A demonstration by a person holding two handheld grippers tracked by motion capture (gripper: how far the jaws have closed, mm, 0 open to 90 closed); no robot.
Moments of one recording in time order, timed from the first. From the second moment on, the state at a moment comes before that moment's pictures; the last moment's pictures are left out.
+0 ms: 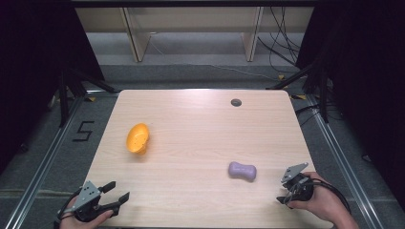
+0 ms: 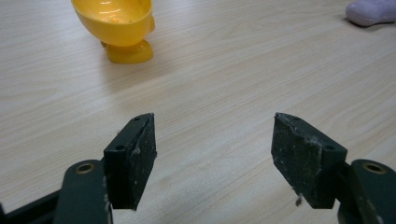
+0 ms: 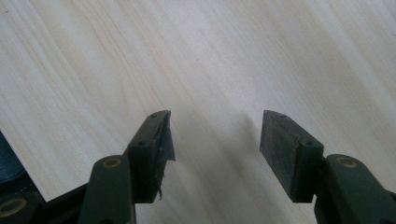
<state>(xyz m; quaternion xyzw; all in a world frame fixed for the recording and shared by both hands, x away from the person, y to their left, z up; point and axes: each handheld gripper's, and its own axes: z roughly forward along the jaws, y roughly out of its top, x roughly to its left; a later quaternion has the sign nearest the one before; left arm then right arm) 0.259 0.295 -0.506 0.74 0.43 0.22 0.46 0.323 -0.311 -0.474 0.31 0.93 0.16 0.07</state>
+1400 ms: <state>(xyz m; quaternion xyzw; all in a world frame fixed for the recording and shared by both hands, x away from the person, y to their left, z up) 0.256 0.297 -0.509 0.74 0.44 0.21 0.47 0.432 -0.213 -0.472 0.17 0.98 0.10 -0.01</state>
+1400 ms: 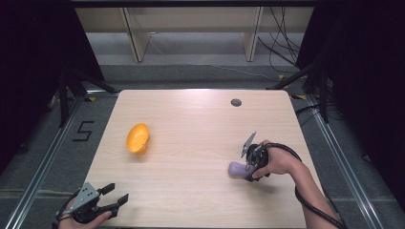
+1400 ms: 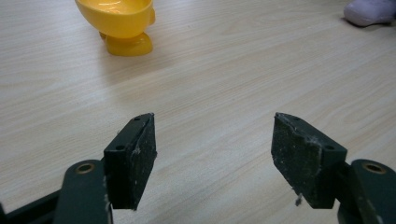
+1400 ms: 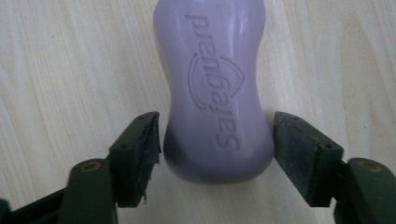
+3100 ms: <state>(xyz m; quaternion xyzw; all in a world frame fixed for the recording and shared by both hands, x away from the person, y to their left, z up) 0.257 0.296 -0.509 0.74 0.43 0.20 0.48 0.432 -0.197 -0.473 0.15 0.99 0.07 -0.01</state>
